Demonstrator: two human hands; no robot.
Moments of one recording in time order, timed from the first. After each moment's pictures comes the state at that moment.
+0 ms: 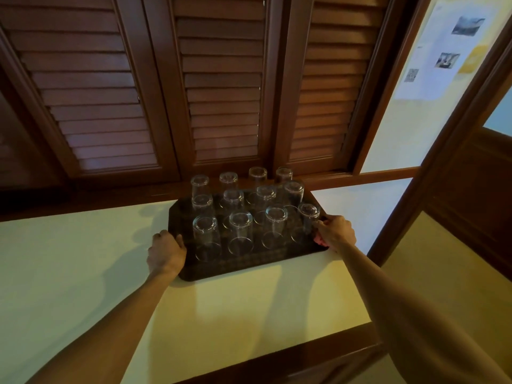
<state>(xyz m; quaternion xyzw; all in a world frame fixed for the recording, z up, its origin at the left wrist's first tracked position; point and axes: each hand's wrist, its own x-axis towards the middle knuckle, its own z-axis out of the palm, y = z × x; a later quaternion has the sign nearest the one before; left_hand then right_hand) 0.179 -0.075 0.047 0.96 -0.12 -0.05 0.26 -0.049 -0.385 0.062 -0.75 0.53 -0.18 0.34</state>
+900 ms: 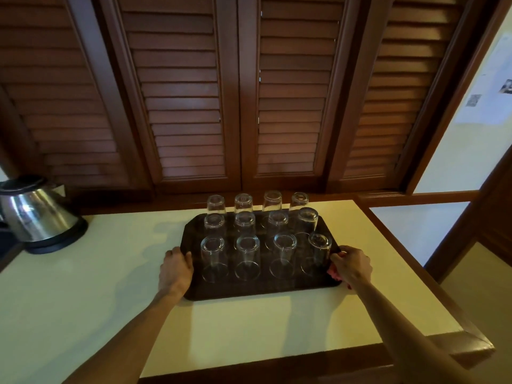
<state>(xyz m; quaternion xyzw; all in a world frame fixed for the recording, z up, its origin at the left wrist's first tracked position) 0.237 0.104 0.038 0.95 -0.13 -0.02 0.29 -0.001 -0.229 0.046 -0.76 0.49 -0.19 0.37</state>
